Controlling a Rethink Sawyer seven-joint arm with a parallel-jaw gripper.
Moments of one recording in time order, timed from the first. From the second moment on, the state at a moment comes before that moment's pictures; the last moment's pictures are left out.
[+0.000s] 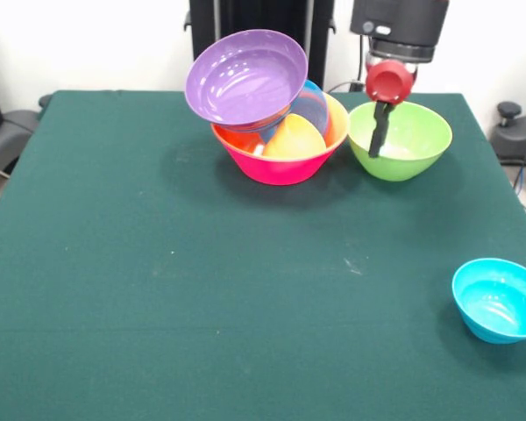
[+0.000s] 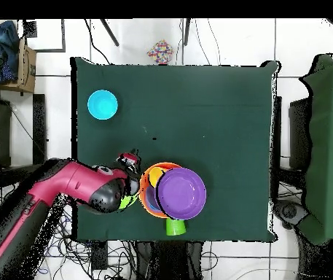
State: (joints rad) arm 0.82 0.15 -1.01 1.24 -1.56 -0.69 3.21
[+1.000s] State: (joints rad) arm 0.84 0.12 -1.06 1.24 -1.61 -0.82 3.30
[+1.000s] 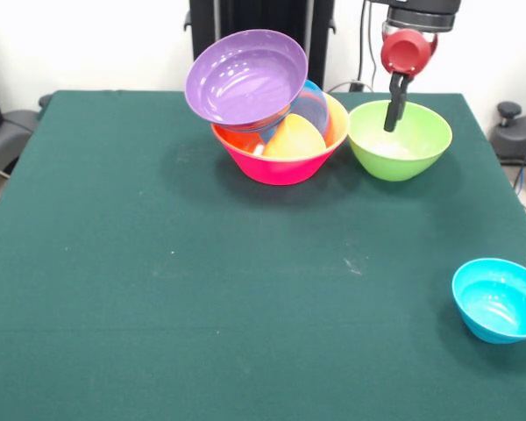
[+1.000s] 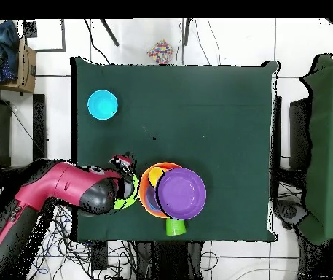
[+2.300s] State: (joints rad) arm 0.84 0.12 -1.05 1.22 -1.62 -0.92 3.30
